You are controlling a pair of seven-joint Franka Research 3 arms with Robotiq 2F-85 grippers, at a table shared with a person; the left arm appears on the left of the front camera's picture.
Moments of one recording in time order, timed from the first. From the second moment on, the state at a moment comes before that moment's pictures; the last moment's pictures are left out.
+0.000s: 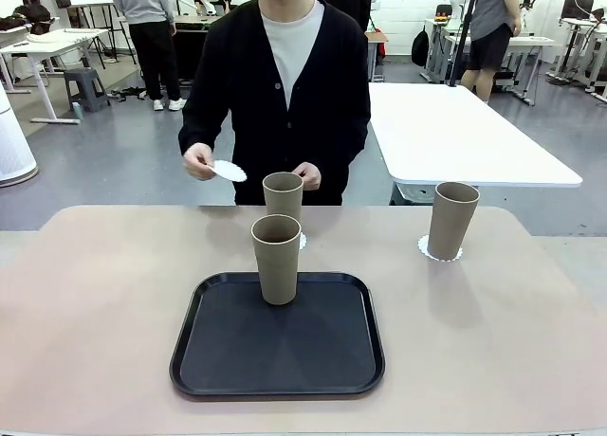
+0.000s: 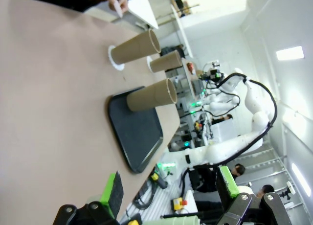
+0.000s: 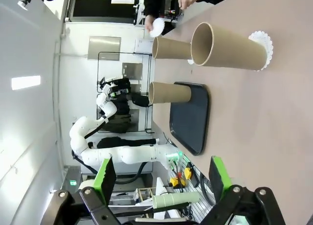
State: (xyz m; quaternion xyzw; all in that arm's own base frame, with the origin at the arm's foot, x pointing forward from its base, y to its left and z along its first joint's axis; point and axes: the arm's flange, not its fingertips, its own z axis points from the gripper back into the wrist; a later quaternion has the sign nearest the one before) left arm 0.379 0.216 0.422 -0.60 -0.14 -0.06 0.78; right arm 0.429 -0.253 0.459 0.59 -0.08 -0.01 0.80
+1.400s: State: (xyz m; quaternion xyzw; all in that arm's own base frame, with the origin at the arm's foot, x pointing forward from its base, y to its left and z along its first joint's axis) left arm 0.379 0.216 0.422 -0.60 -0.14 -0.06 0.78; right arm 0.430 -0.248 0.459 0.59 -0.07 -0.01 0.80
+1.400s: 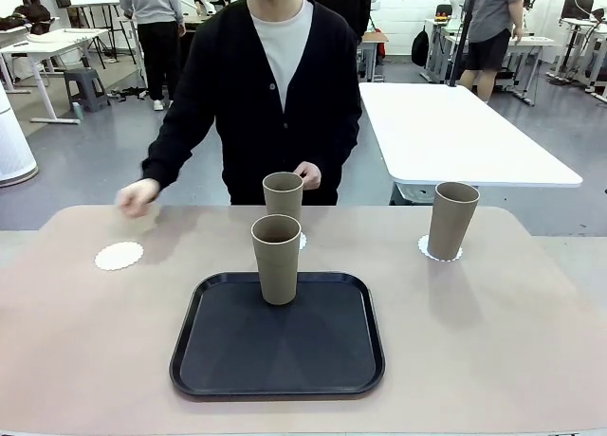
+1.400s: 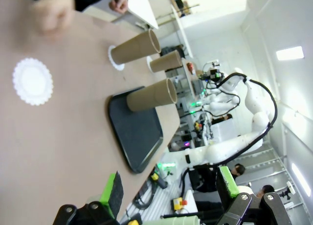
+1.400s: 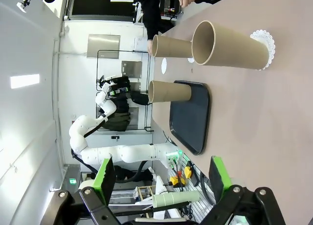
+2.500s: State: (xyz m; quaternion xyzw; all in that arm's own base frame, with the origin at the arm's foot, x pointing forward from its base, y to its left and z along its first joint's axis) left arm 0.379 0.216 0.422 -0.60 -0.14 -0.06 0.78; right arm 0.430 -0.248 0.459 0.59 -0.07 -0.01 0.80
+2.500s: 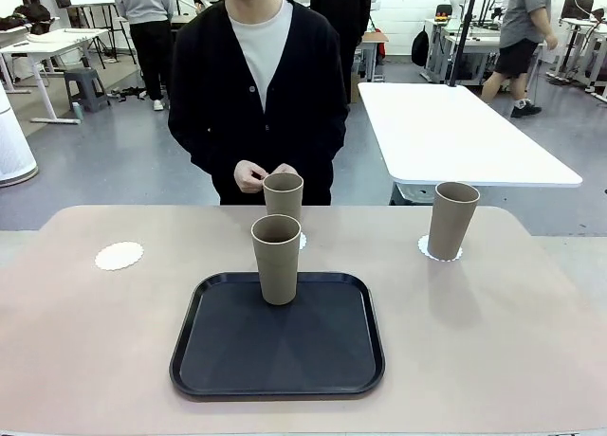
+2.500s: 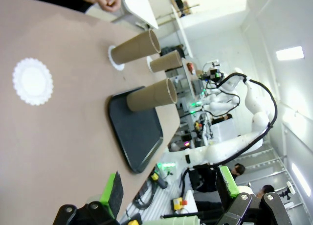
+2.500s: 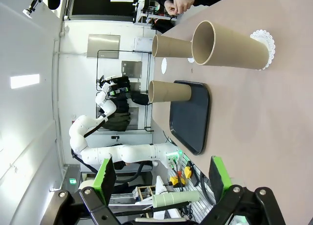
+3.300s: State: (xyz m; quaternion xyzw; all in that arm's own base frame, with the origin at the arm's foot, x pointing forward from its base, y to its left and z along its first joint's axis) left arm 0.446 0.138 0.476 -0.41 -0.27 -0.35 0.80; right arm 0.430 -0.248 0.459 0.59 -0.07 -0.01 0.80
